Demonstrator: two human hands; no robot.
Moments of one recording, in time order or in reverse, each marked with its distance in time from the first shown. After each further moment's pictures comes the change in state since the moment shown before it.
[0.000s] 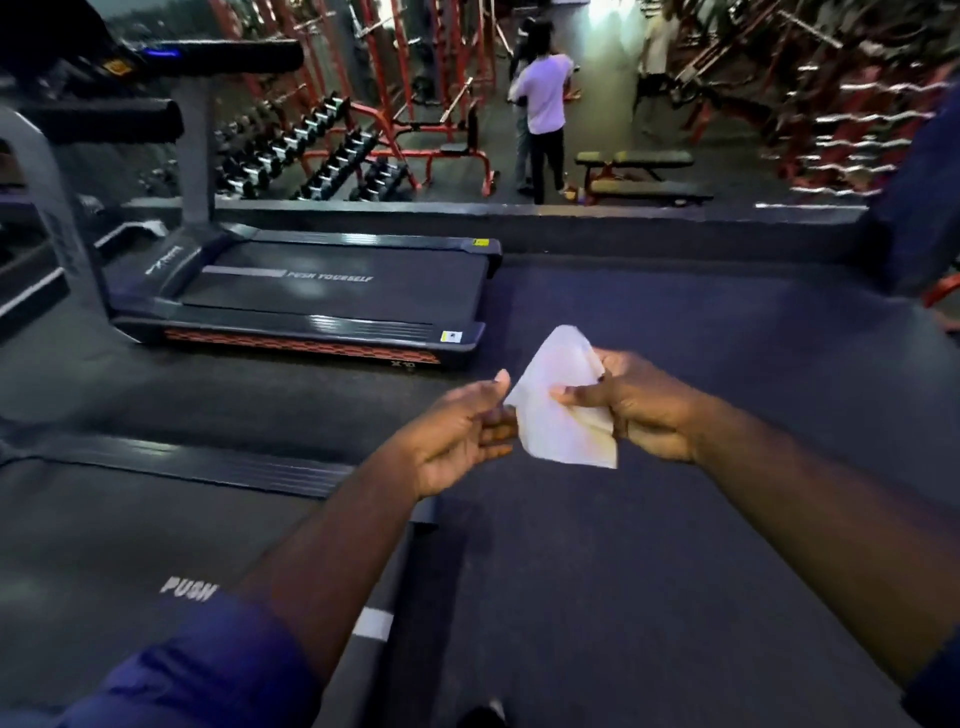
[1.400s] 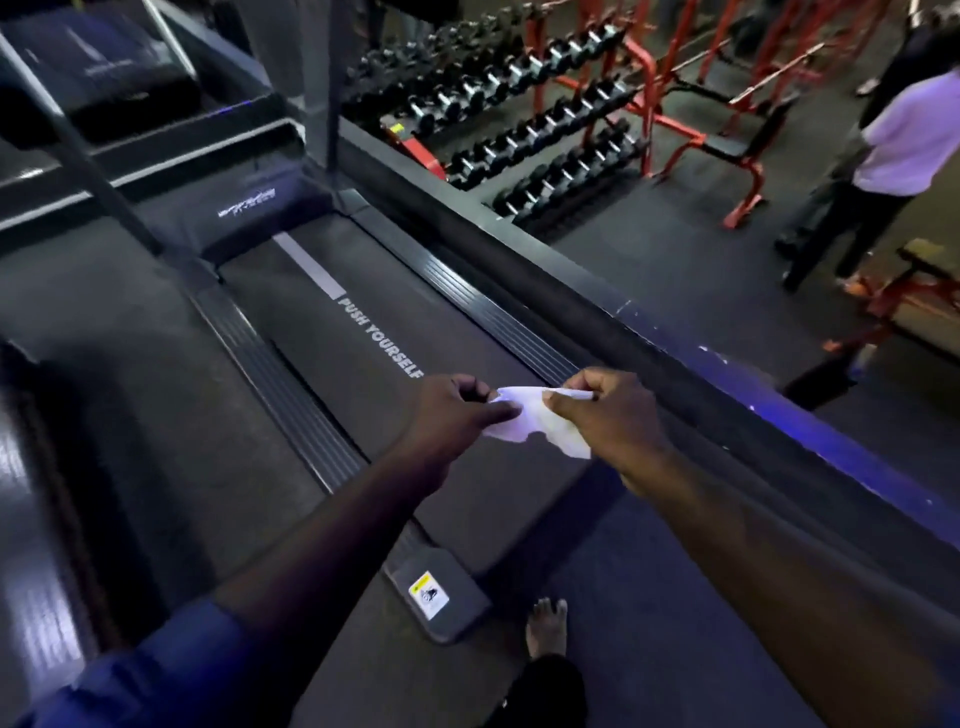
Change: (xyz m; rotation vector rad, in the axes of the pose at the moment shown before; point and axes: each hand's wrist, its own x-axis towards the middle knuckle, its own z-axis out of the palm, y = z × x) left_hand 0.916 0.496 -0.418 0.027 0.967 0.252; right_hand 1.175 -0.363 -0.231 -0.791 -0.039 -0.223
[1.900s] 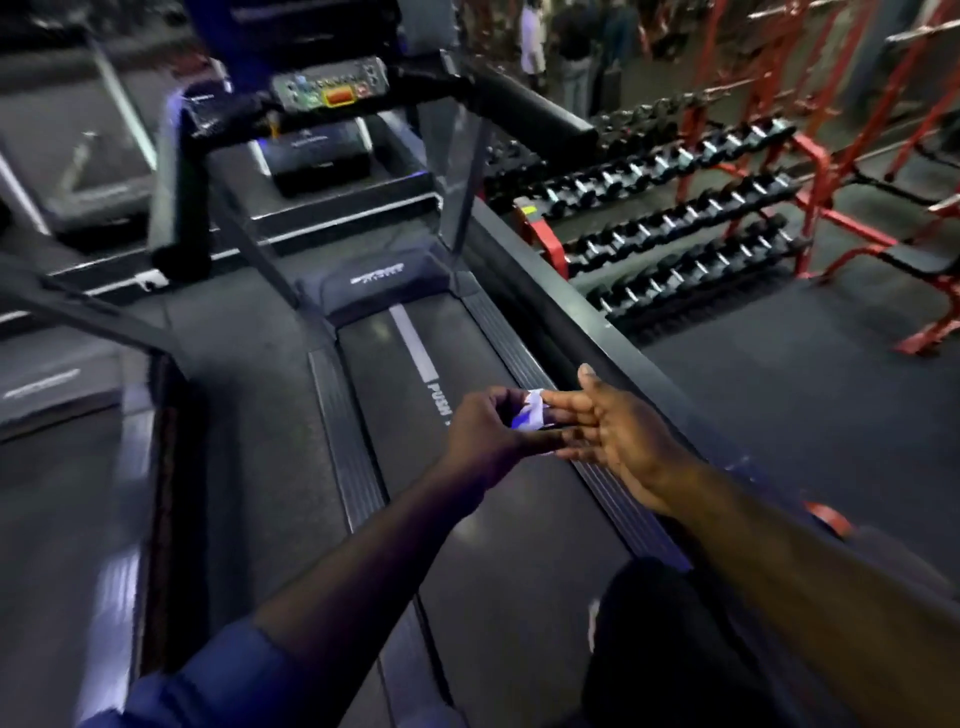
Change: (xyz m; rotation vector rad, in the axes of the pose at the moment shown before) left_hand 0.181 0.165 -0.030 -0.020 0.214 0.122; right_hand 0.245 -0.178 -0.016 0.468 -0.722 -0.003
